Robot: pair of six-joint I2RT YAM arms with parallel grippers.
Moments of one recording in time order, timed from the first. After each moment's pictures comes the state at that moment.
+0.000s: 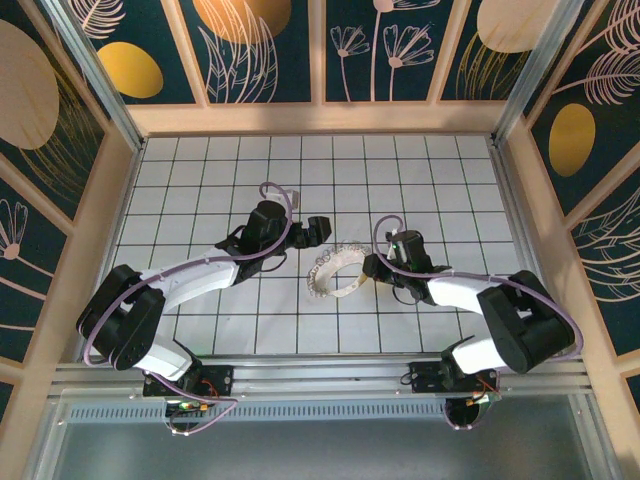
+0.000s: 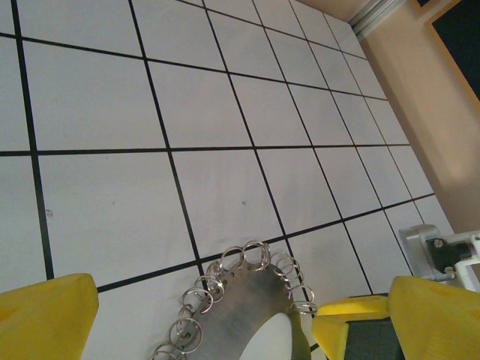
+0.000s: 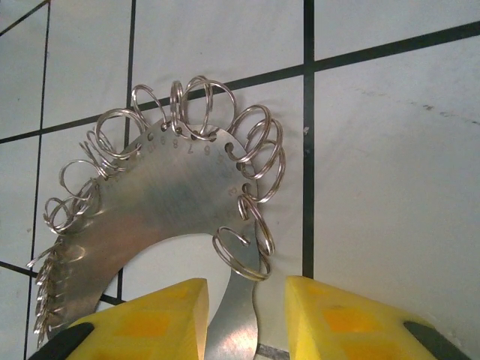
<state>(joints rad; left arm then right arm) -0.68 1.50 0.81 0.20 0.08 -0.67 0.49 1.42 0.43 0.18 -0.21 0.65</state>
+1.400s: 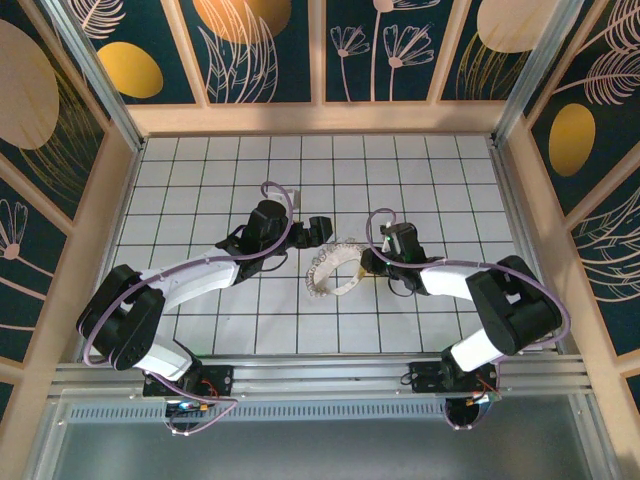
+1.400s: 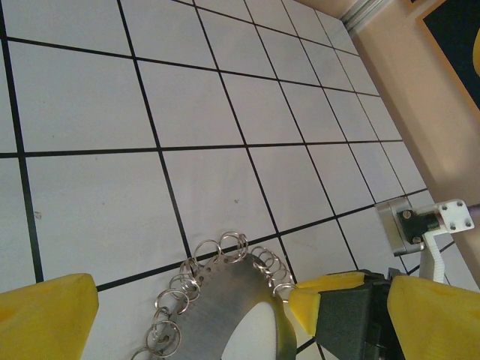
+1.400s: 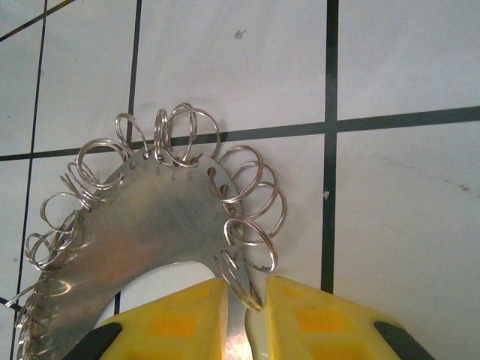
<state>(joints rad) -0.68 1.50 0.81 0.20 0.10 -0.66 0.49 1.52 0.52 0.20 -0.19 0.62</state>
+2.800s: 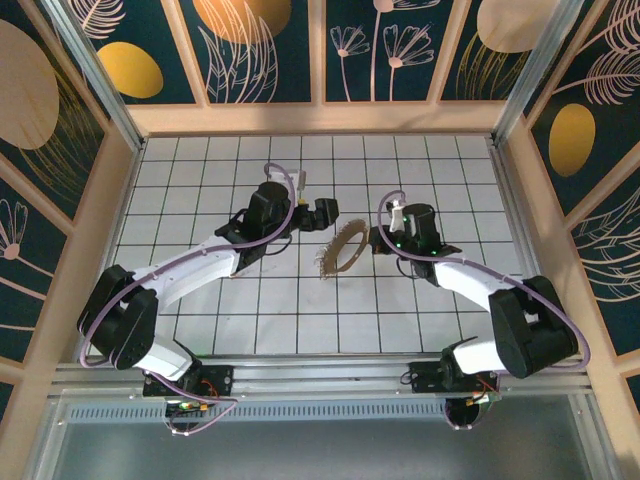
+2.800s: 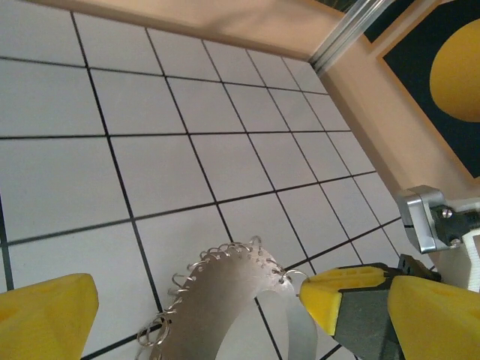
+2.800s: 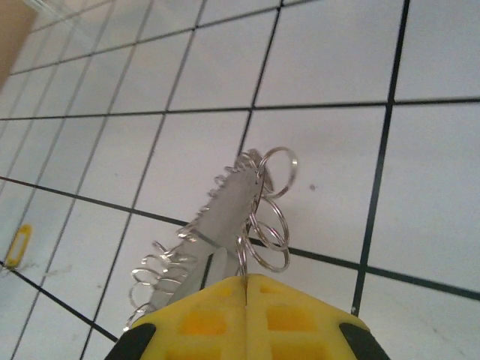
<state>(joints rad) -0.68 1.50 0.99 0.12 0.09 -0.58 0.38 1.36 0.61 0.15 -0.31 0.41</state>
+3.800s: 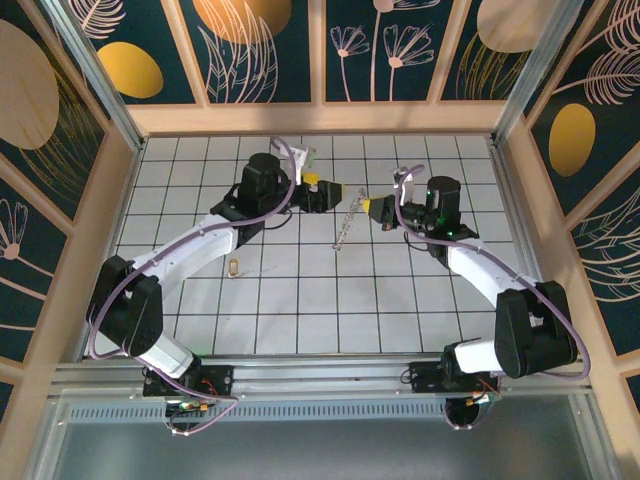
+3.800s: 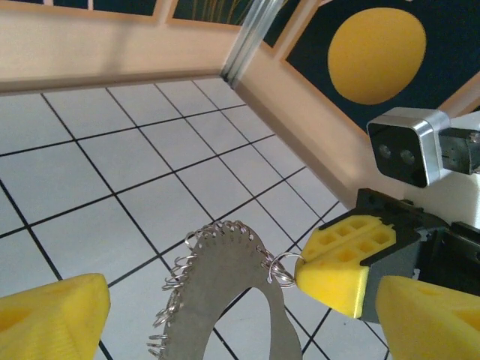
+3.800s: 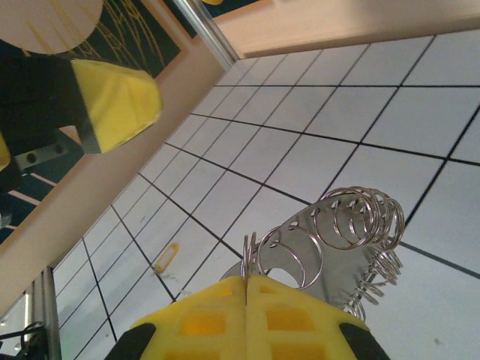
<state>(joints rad) -0.58 1.58 1.16 0.12 0.42 -0.40 0.25 1.36 0.76 0.27 -0.78 0.33</state>
